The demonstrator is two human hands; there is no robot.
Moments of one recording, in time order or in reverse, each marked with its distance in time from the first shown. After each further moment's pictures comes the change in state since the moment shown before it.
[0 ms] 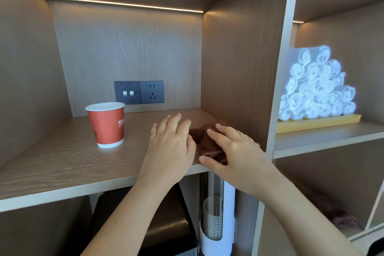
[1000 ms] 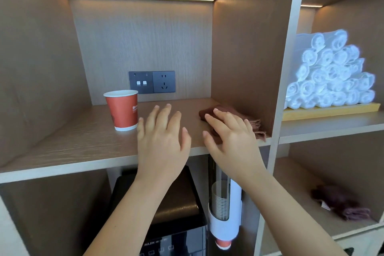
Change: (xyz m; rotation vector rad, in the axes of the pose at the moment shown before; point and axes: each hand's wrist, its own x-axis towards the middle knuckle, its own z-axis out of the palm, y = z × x) left_hand -0.038 0.005 -0.026 0.086 0.186 -0.132; right_hand -0.006 -0.022 0.023 0.117 0.347 -0.033
